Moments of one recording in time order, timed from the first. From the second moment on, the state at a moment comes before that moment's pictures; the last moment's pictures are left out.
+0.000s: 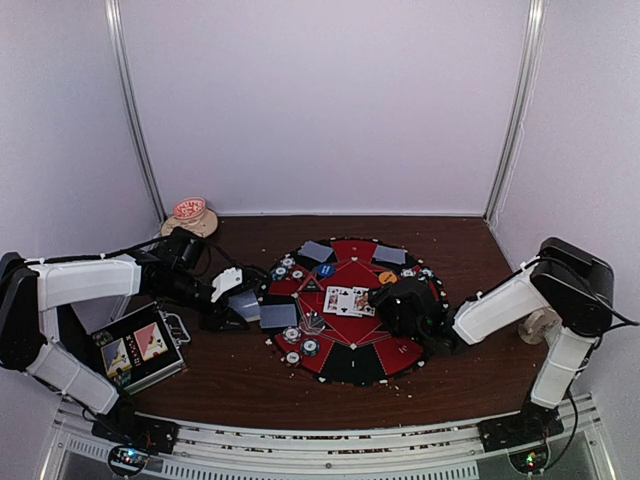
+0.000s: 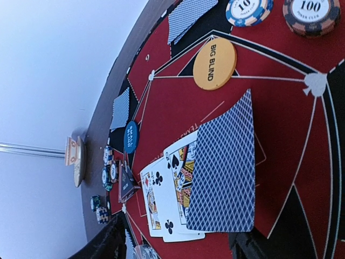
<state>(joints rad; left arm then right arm) -0.48 1.41 0.82 -0.42 0.58 0.71 0.86 1.76 0.65 0.58 0.43 1.43</state>
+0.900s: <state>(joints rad) -0.48 1.40 0.82 -0.42 0.58 0.71 0.84 1.61 0.71 0.02 0.42 1.16</state>
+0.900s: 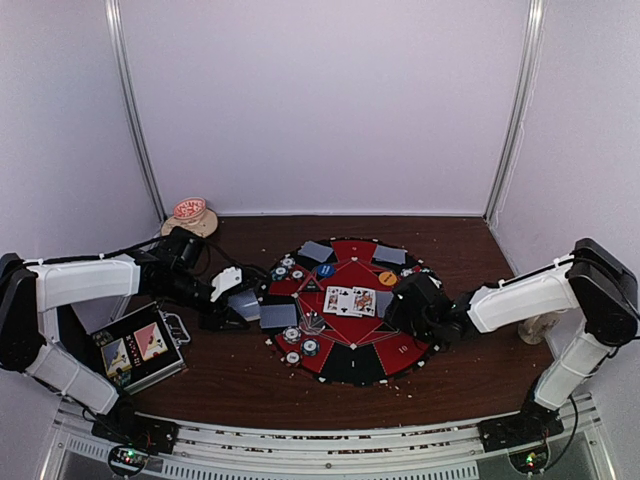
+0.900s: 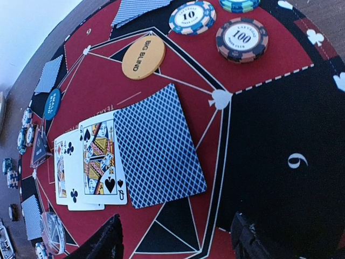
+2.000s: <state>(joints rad) -0.48 1.40 0.82 -0.42 0.58 0.71 0.74 1.84 0.94 -0.05 0.43 0.87</state>
